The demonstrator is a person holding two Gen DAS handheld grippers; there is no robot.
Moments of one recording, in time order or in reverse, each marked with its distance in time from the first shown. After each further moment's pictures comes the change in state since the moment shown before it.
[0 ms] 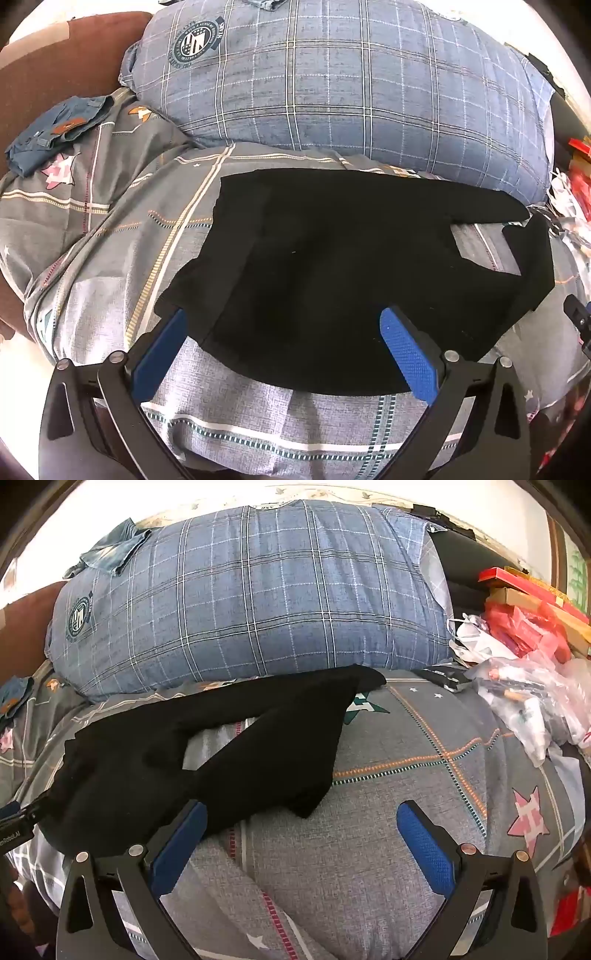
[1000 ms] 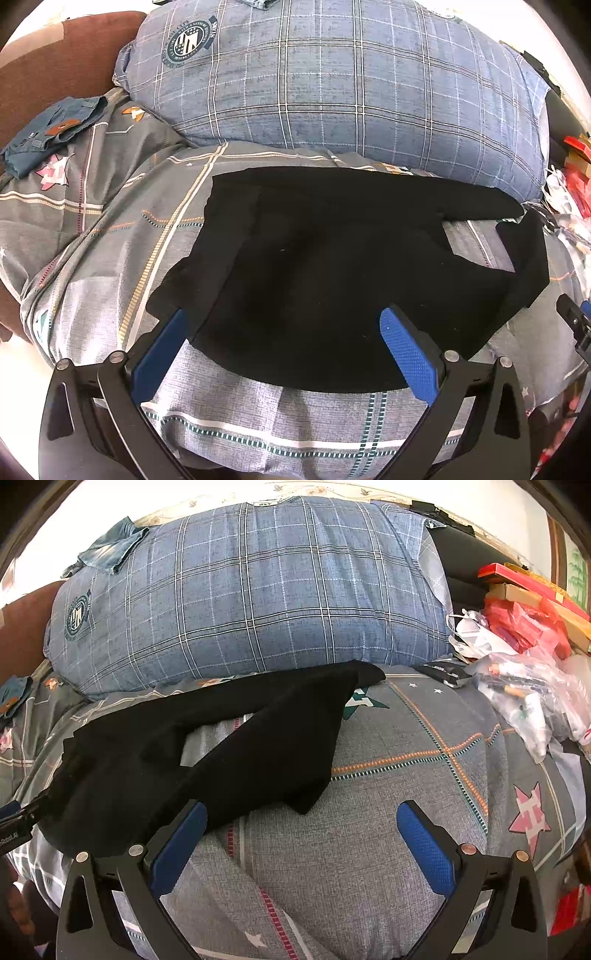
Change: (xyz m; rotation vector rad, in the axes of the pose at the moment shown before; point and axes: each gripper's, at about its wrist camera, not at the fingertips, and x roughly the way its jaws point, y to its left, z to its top) left arm 0.001 -0.009 -0.002 0.010 0.003 0.000; right arm 0.002 0.000 -0.005 0.005 0.007 -0.003
